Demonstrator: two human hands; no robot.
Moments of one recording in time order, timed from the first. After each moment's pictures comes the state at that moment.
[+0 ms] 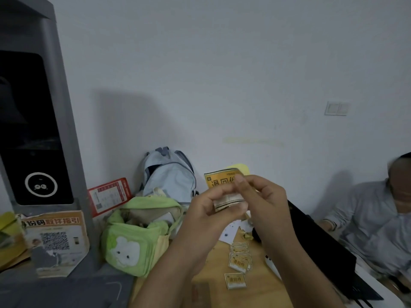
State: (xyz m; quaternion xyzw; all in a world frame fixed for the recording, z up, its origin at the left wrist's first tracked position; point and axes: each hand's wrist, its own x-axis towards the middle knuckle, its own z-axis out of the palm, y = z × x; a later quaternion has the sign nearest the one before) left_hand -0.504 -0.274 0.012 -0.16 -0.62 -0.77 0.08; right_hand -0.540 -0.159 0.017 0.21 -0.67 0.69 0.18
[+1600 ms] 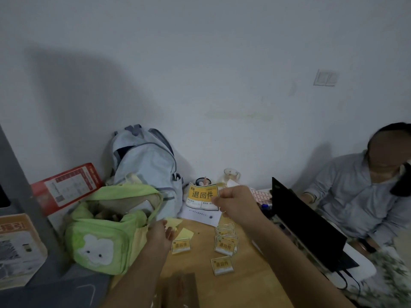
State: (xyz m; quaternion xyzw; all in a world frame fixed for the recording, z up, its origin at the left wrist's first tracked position) left_hand -0.736 -0.342 -0.216 0.38 -0.35 -0.86 -0.01; right_hand -0.679 -0.155 -0.068 0.03 -0.83 0.56 -0.01
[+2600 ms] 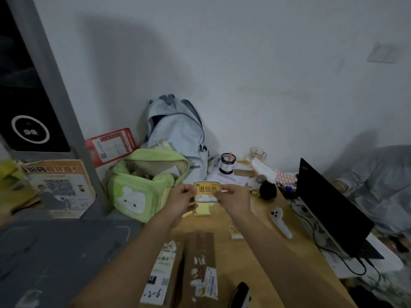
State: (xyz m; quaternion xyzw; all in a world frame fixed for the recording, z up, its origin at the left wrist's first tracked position) left_hand -0.657 -0.350 -0.195 0.18 -0.64 -0.74 0.00; right_hand -0.675 -0.201 -0.174 -0.06 -0.79 0.60 -0.02
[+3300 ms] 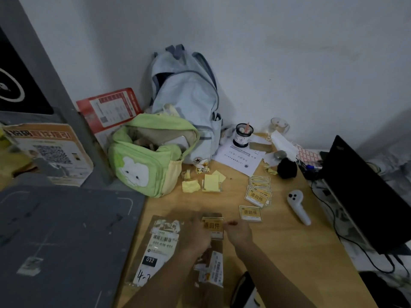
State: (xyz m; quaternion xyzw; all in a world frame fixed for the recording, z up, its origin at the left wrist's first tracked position) left_hand -0.637 -0.313 -0.352 0.25 -0.85 -0.44 -0.12; right_hand -0.677 -0.189 -0.346 -0.18 -0.82 0.50 -0.19
